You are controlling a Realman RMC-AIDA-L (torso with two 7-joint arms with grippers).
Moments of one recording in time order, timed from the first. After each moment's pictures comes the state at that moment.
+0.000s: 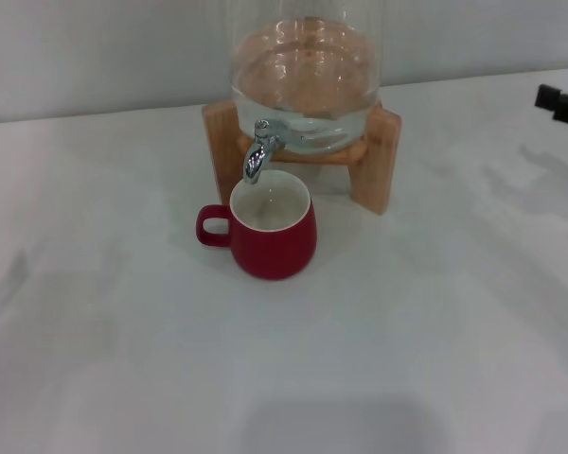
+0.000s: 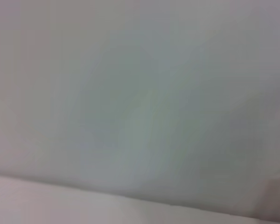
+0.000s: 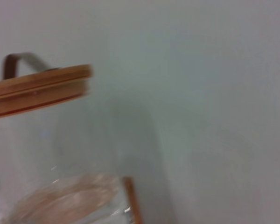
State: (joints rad) left arm 0.04 -2.08 1.29 1.07 -1.96 -0.76 1.60; right arm 0.16 2.01 -0.85 -1.11 1.59 1.22 -1.45
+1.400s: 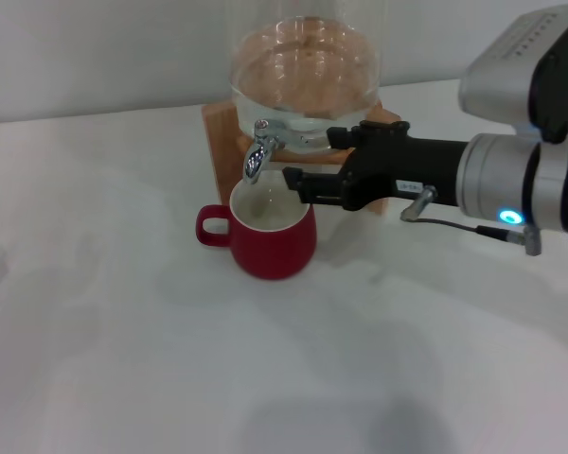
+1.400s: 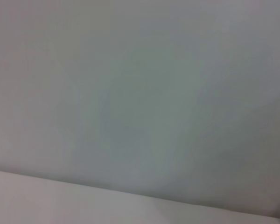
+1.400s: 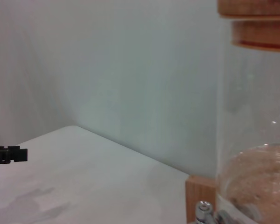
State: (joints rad) left arm 0.01 -2.08 1.23 1.07 -1.86 -0.74 1.53; right arm 0.11 2.01 -1.73 -1.63 1.17 0.70 -0.85
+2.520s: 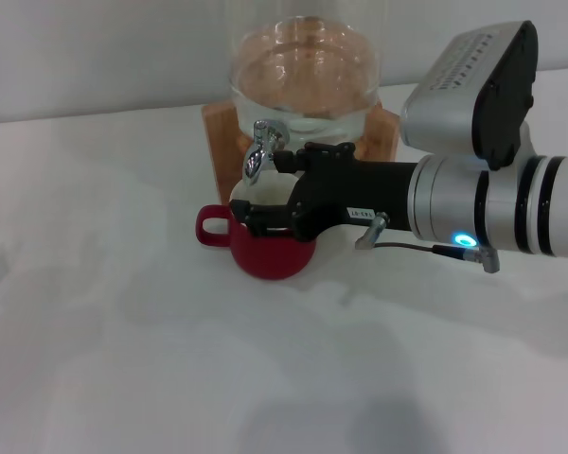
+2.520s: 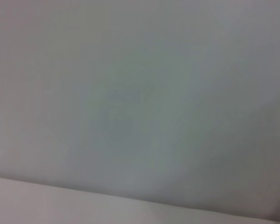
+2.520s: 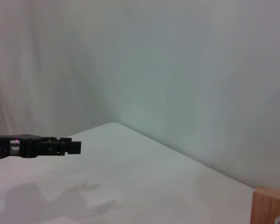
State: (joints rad) left arm 0.01 -2.08 1.24 1.09 -1.86 -0.74 1.53; right arm 0.15 2.01 -1.83 -1.64 1.17 0.69 -0.85
